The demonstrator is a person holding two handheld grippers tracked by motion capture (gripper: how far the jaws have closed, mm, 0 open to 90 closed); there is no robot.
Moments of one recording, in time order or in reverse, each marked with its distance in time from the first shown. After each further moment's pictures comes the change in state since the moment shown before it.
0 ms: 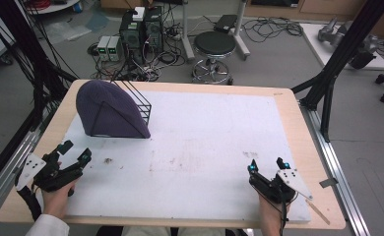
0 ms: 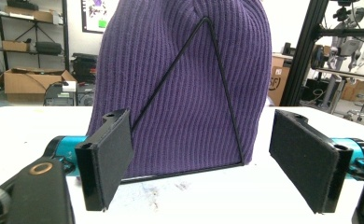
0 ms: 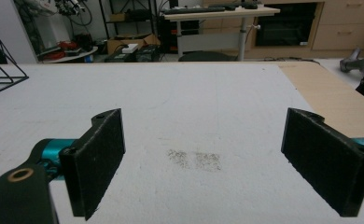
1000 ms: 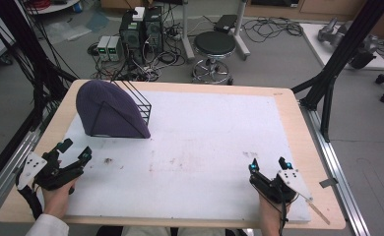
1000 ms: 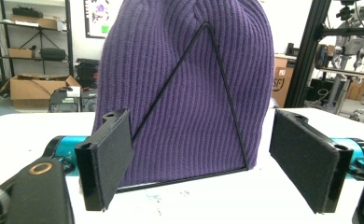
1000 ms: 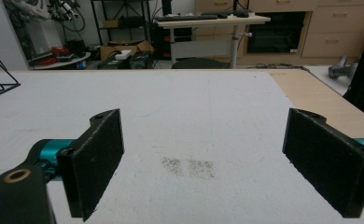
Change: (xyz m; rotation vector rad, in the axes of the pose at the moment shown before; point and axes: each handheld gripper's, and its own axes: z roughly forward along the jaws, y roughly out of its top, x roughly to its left) left arm -0.001 0.003 0.003 -0.014 0.016 0.025; right arm 0.002 0.002 -0.002 -0.027 -0.031 -0.004
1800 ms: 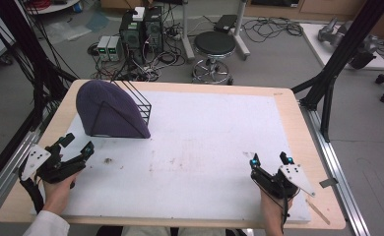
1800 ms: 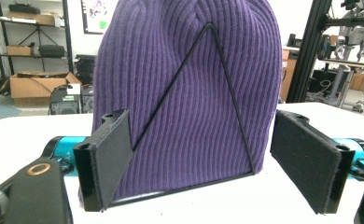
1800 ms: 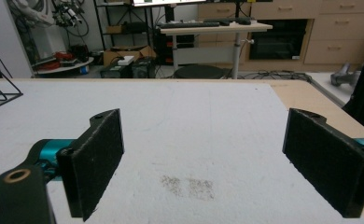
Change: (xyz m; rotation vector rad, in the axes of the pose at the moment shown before) left arm 0.003 0.007 0.014 0.033 0.003 0.022; right arm -0.002 0.013 0.006 -0.025 0.008 -0.009
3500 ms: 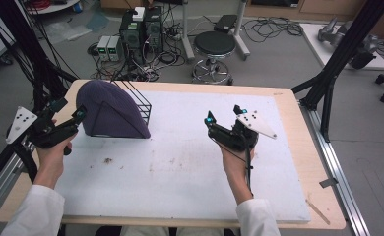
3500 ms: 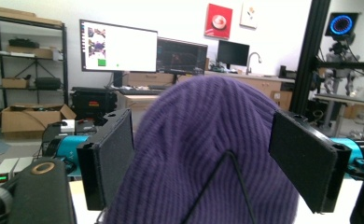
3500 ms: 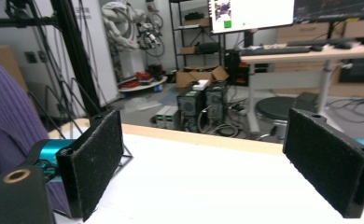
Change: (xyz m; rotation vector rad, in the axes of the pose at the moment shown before) left arm 0.017 0.077 0.049 -0.119 -0.036 0.000; right arm 0.104 0.103 0.072 -0.052 0.304 0.025
